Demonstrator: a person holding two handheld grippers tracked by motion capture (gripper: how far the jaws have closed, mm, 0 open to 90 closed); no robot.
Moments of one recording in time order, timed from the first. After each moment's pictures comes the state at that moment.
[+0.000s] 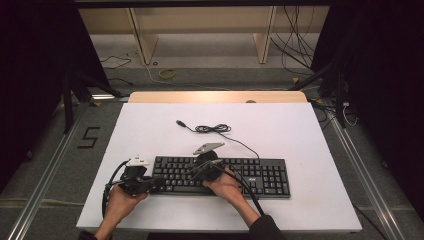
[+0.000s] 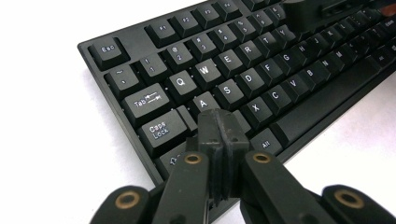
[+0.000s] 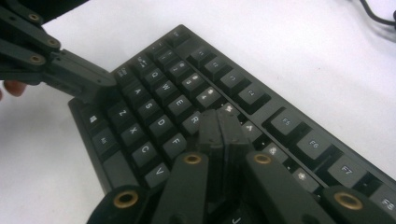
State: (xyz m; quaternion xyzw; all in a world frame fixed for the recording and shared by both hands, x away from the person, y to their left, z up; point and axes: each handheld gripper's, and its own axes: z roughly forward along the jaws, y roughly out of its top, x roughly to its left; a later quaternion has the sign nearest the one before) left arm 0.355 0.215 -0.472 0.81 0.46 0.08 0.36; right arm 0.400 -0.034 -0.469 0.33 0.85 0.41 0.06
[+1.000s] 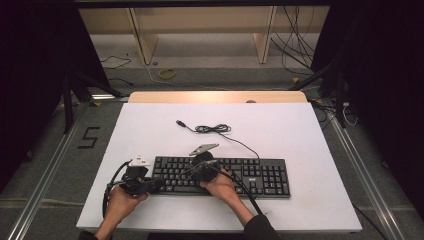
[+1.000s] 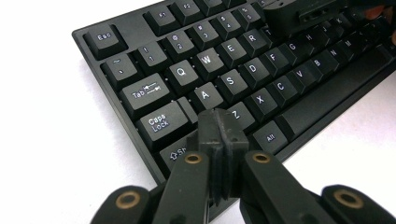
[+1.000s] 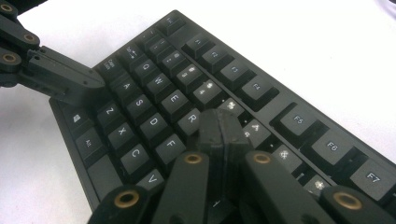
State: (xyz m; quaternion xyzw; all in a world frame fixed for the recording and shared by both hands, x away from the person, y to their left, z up) left arm 0.356 0.214 -0.475 0.82 0.46 0.07 0.35; right arm 0.404 -0.022 -0.481 0.34 0.85 0.39 0.06
